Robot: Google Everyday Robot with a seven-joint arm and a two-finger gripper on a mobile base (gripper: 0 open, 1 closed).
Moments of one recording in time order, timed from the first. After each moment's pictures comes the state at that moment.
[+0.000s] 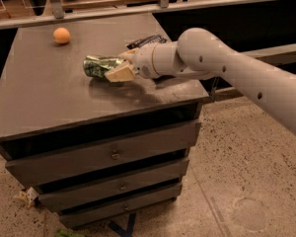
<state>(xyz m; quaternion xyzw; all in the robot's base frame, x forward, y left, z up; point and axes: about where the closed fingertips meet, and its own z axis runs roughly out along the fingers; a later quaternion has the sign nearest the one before) 0.684 0.073 0.861 -0.48 0.67 0.24 0.51</state>
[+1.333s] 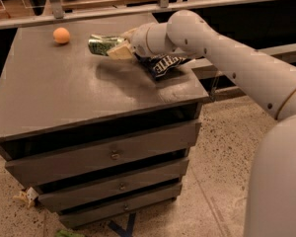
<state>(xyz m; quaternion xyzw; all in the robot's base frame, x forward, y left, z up) 0.773 0.070 0.882 -0.47 0.68 0.18 0.54</state>
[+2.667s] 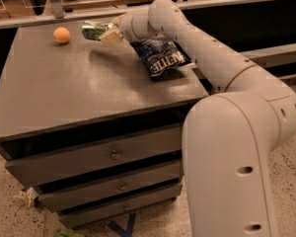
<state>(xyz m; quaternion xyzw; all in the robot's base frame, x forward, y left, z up) 0.867 0.108 0.890 -0.48 0.66 0.15 0.56</state>
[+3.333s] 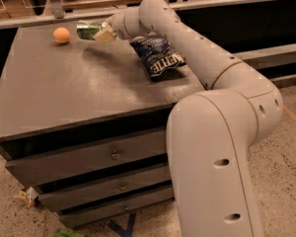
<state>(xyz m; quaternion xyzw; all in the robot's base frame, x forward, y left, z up) 0.880 0.131 0.885 -0.48 0.66 0.14 0.55</state>
